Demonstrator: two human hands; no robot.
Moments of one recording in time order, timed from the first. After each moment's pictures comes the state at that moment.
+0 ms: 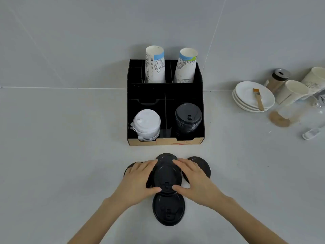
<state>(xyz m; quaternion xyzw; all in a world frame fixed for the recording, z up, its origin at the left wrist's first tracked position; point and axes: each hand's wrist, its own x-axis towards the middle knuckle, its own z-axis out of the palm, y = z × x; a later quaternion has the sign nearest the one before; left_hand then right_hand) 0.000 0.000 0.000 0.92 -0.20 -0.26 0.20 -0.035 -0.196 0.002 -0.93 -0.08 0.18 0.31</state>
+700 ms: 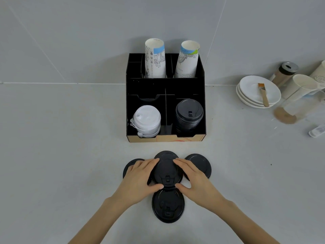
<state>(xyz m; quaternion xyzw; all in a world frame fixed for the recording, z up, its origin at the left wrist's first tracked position) -0.001 -0.006 -0.003 0.93 -0.19 -0.24 0.21 -0.039 -0.197 -0.010 -0.91 -0.08 0.13 0.39</state>
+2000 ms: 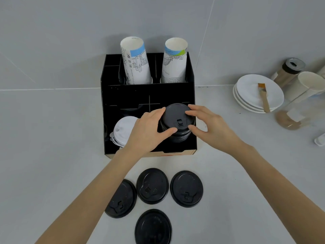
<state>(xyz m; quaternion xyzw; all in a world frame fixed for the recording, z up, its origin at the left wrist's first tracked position) 0.140 -0.102 0.042 0.93 -0.18 -0.08 0.30 0.111 -0.290 0.045 -0.93 -0.09 0.02 0.35</state>
